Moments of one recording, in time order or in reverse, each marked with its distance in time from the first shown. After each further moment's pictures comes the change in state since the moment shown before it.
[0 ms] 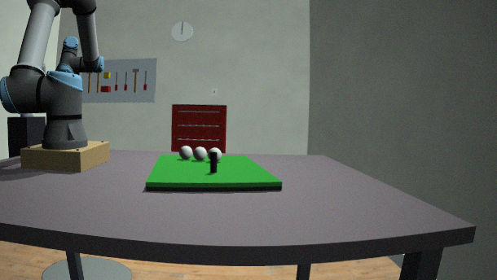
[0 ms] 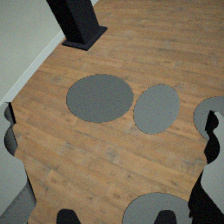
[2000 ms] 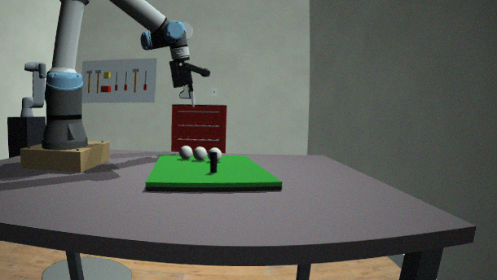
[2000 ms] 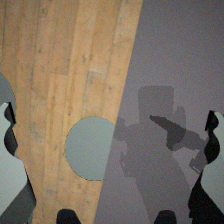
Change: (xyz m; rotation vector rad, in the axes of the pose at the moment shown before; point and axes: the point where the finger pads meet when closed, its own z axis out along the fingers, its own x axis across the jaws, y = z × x) arm 0.619 0.252 -0.531 -0.211 1.205 1.364
